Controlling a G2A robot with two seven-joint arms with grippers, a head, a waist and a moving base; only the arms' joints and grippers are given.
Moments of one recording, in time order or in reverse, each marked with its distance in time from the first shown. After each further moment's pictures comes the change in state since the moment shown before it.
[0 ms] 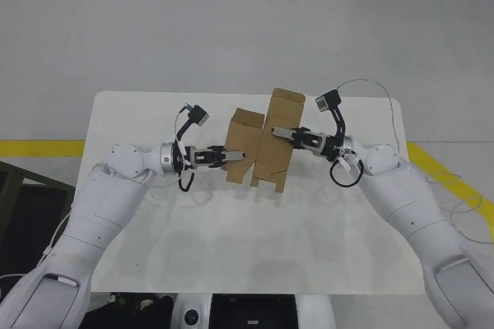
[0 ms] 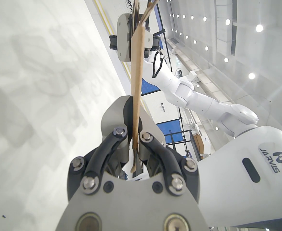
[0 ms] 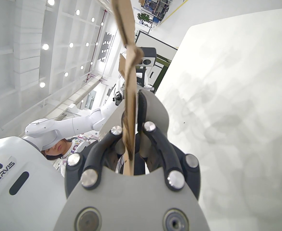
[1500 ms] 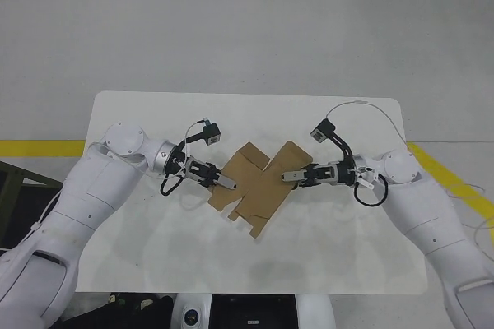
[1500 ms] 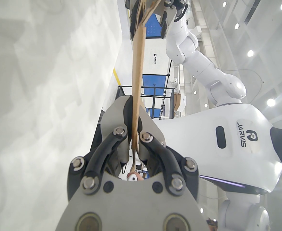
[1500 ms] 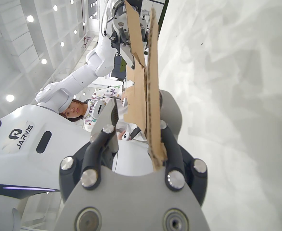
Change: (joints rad) left arm -0.199 0.059 0.239 0.089 -0.164 0.226 -0.389; right arm -0.127 0.114 0.108 -0.210 -0.001 0.280 0.382
